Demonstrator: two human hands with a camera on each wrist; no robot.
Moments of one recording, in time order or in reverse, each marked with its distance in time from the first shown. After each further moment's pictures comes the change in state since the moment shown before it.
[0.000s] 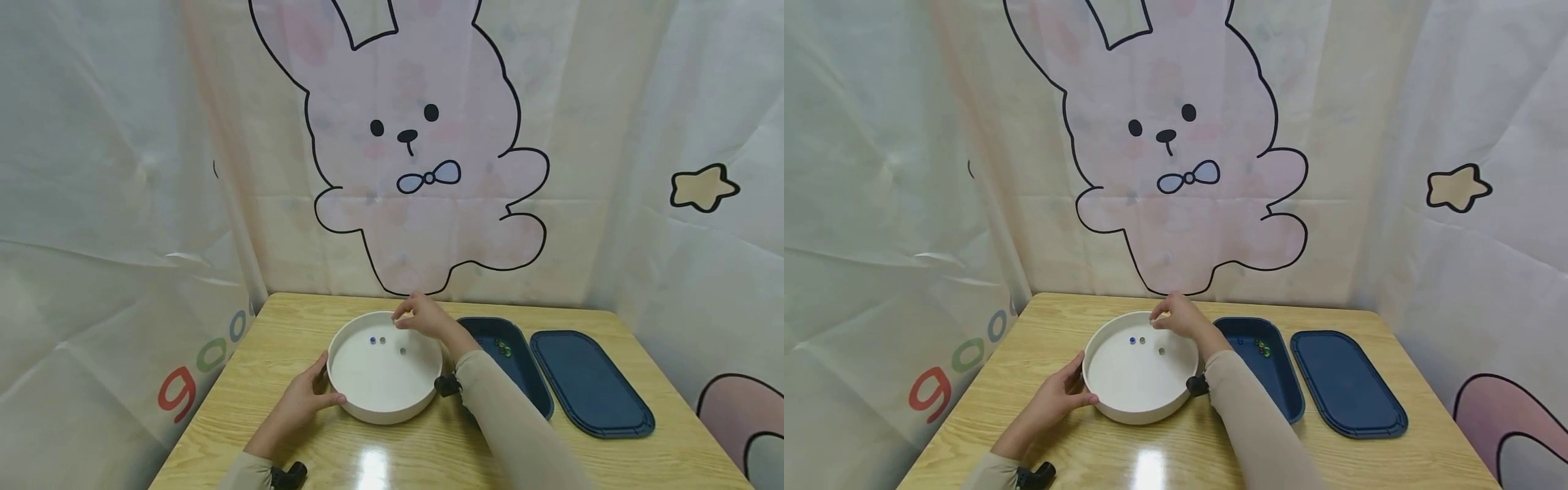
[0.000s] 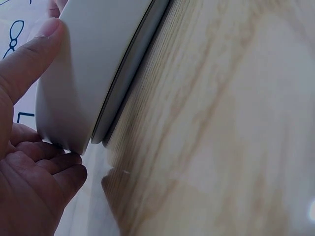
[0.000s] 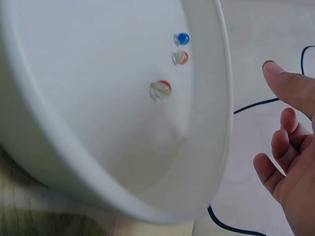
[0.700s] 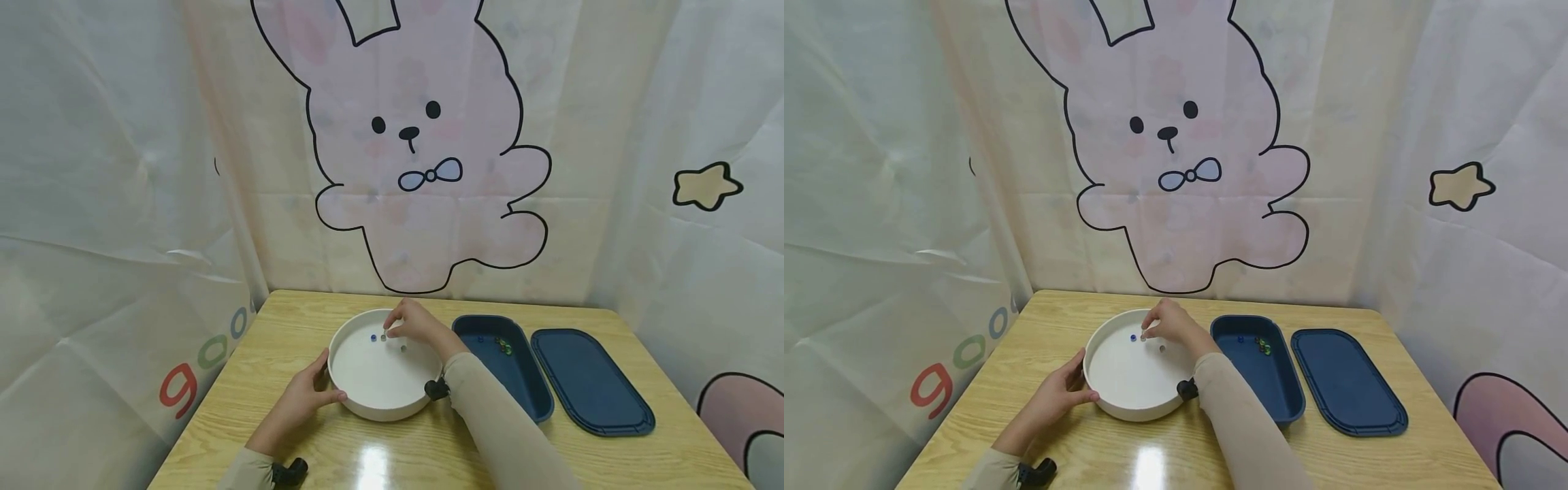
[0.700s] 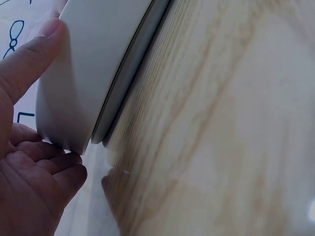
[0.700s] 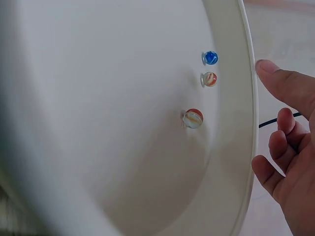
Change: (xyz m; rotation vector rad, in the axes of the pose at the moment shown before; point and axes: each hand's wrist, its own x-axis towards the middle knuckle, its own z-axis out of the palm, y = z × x) left_hand 0.003 -0.003 0.000 0.004 0.008 0.006; right_hand 0.007 -0.007 0.025 -0.086 -0.073 -0.059
